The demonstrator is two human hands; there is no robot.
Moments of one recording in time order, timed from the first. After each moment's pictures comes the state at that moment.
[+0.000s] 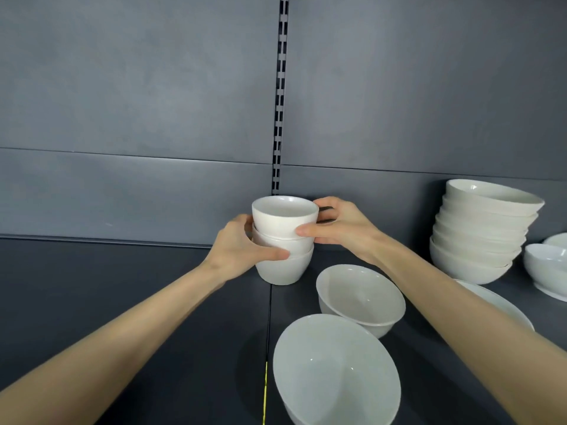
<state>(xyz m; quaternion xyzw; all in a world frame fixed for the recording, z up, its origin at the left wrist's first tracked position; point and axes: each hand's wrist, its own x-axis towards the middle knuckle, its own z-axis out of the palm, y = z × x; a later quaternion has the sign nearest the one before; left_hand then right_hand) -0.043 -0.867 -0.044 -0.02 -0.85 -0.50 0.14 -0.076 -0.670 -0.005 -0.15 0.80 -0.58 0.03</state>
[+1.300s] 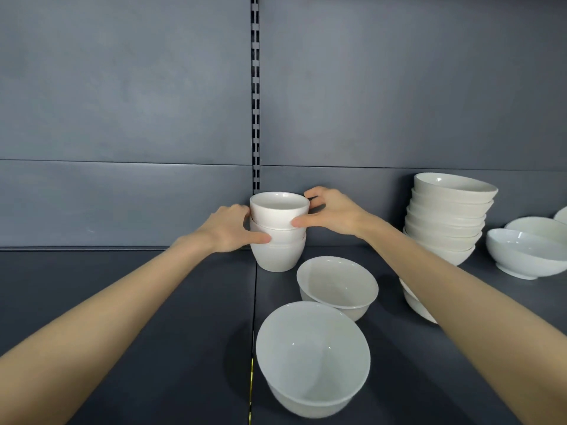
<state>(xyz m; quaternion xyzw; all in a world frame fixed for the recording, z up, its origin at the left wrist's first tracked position) -0.061 -0.866 -0.011 -0.07 -0.97 -0.24 0.08 -0.080 -0.650 0.014 -0.18 0.90 -0.39 -0.03</state>
